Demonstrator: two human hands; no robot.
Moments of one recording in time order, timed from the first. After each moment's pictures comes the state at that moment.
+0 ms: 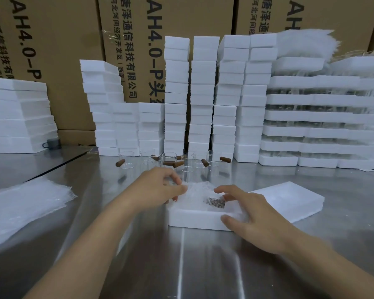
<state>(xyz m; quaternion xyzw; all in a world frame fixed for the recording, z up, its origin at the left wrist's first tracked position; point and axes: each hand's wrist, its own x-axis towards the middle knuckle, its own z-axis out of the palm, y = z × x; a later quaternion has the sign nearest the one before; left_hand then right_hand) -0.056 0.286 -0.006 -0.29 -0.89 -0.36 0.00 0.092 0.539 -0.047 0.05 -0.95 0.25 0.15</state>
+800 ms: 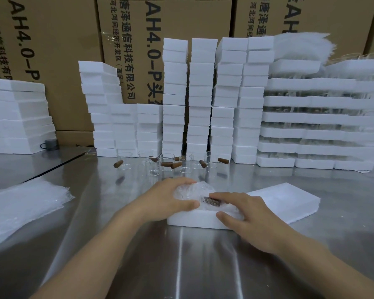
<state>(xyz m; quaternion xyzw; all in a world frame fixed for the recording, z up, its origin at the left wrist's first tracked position) -0.054 0.307 -0.028 -0.37 -0.87 -0.34 0.00 0.084 0.546 -0.053 0.06 -0.95 0.23 0.18</state>
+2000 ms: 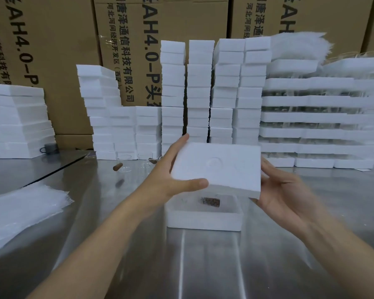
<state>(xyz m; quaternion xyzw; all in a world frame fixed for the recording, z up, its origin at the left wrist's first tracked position) -0.038 0.312 0.003 -0.41 -0.70 -0.59 -0.01 0.094 0.559 0.004 0.11 -0.42 0.90 0.08</state>
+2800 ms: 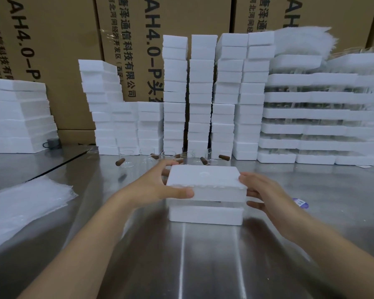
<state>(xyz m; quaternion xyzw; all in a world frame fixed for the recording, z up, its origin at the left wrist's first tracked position) -0.059 0.283 -0.008 -0.33 -0.80 -0.50 -0.10 0.078 0.558 -0.033 -0.10 -0.74 0.64 0.19</state>
